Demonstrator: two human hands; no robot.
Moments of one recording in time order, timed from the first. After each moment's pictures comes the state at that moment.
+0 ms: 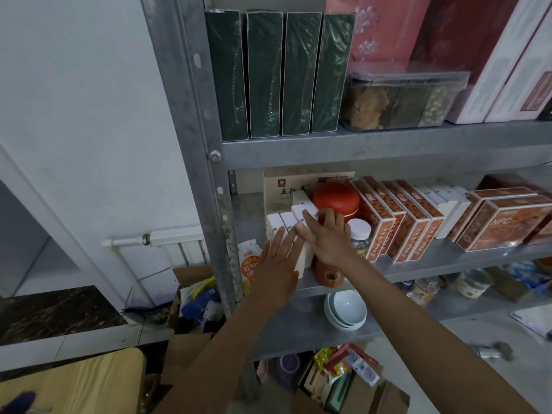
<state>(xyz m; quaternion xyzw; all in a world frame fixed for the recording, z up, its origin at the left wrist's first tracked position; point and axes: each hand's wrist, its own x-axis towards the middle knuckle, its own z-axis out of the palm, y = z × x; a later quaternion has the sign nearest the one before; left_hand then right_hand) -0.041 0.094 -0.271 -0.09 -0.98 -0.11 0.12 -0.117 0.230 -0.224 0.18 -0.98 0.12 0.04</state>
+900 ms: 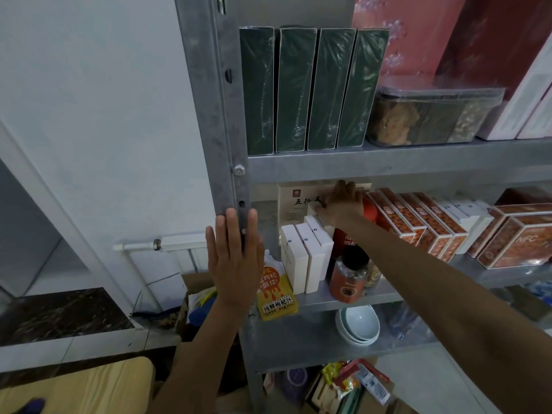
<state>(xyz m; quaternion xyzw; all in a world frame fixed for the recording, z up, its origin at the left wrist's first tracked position) -0.038 0.022 -0.233 0.05 -0.79 0.07 0.61 -0.209 0.196 -0.183 0.10 -0.99 0.01 0.07</state>
